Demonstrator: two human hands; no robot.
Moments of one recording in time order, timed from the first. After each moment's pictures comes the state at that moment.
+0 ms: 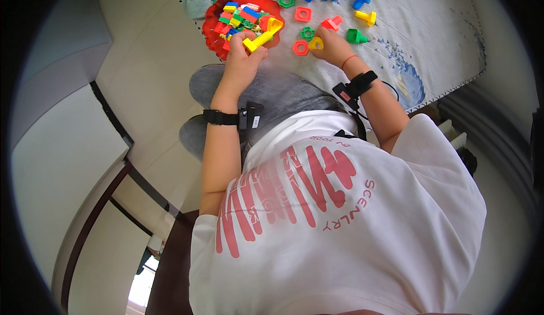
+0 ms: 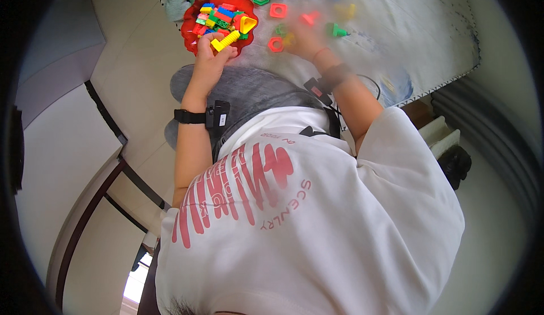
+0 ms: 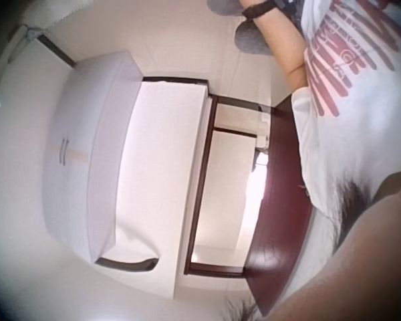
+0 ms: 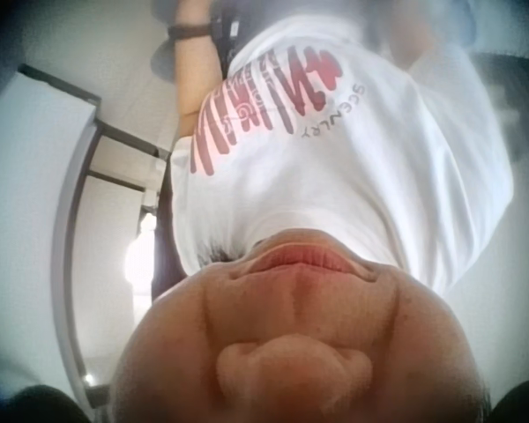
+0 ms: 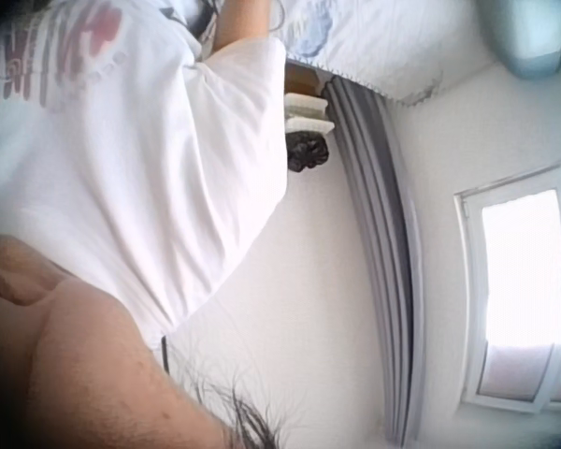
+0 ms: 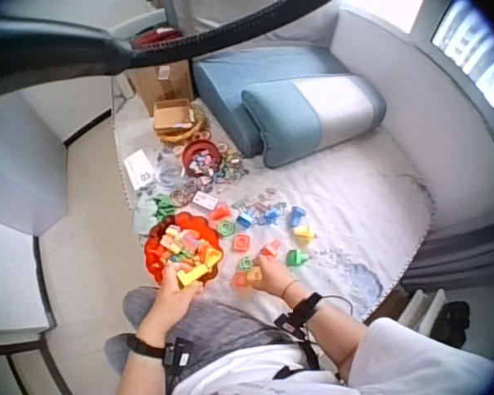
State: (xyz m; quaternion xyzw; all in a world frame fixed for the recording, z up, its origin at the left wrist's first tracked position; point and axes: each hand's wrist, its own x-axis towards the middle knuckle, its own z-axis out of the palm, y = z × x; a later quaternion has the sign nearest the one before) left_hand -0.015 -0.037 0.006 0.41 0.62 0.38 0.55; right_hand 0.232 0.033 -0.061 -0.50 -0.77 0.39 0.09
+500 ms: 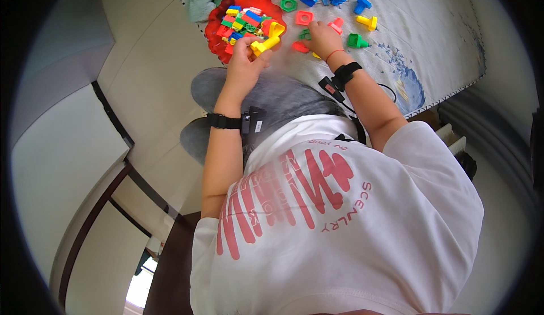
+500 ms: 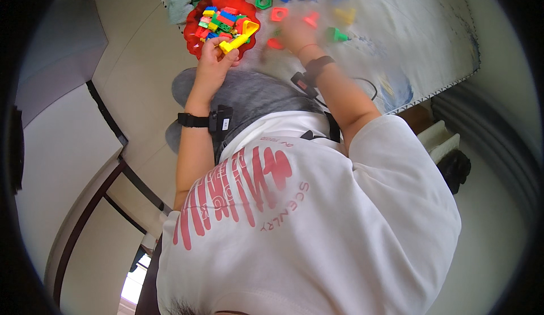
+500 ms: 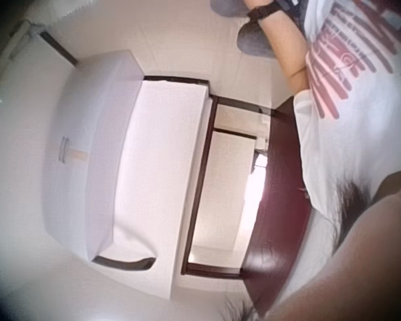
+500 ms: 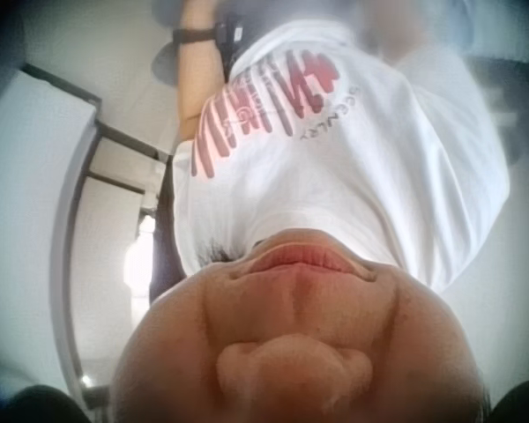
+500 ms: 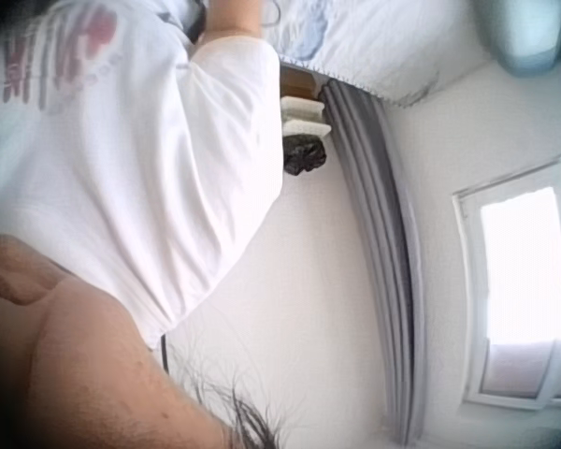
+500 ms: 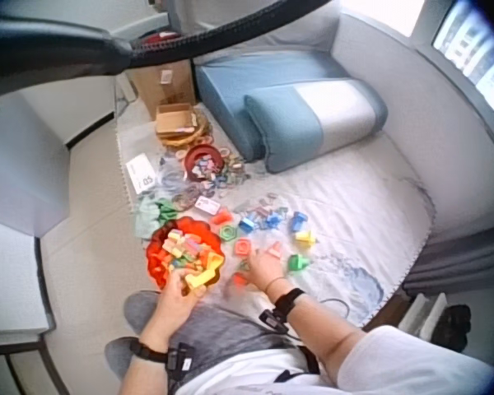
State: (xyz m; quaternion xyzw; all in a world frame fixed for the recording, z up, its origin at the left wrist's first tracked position) left_hand -0.013 -0.040 0.008 0.39 0.61 0.41 0.55; right_hand 0.197 0.057 -0.068 -0.55 -0.80 0.24 -0.04
